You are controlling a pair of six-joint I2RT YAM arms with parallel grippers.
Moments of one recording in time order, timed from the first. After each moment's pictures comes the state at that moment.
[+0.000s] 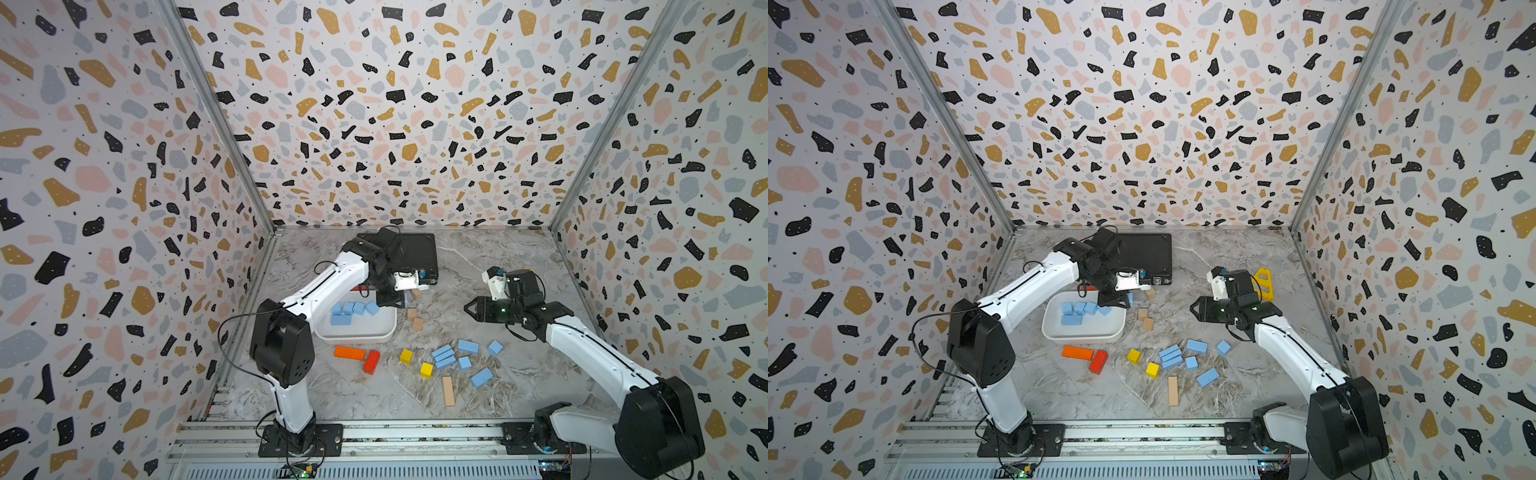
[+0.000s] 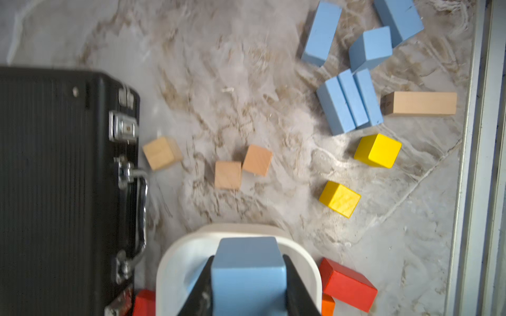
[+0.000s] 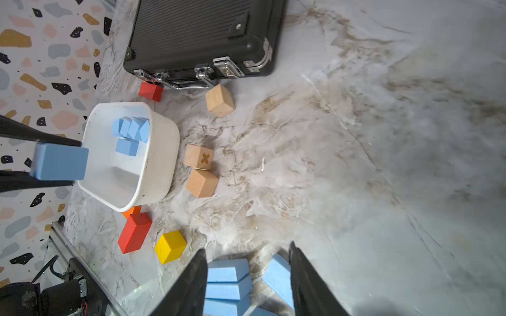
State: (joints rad) left arm -0.50 1.79 1.60 -1.11 0.35 0.93; right arm 0.34 1.25 0.82 -0.39 -0.40 0.36
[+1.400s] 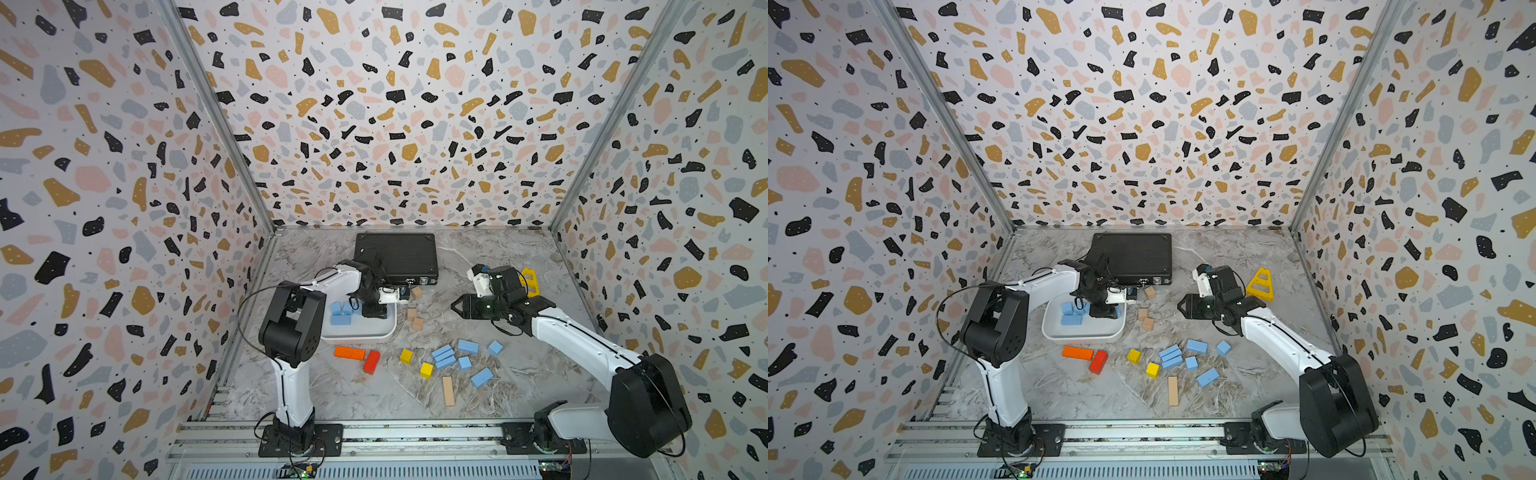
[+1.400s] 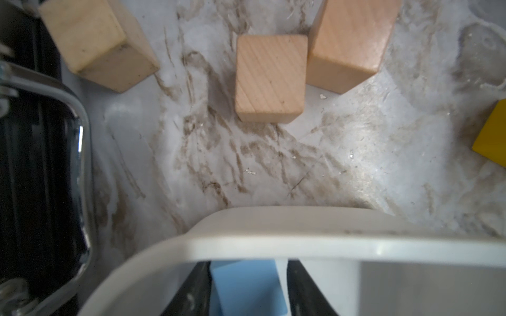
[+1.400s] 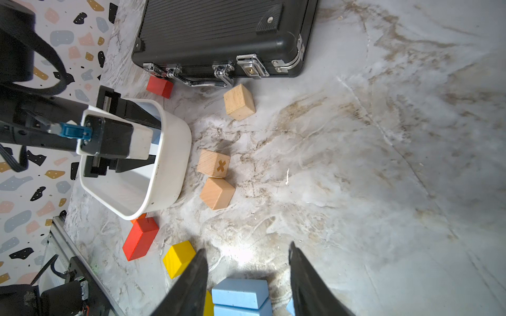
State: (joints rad) left arm -0.39 1.95 1.35 -0.74 0.33 1.14; right arm 0.43 1.33 0.86 -0.35 -0.36 0.40
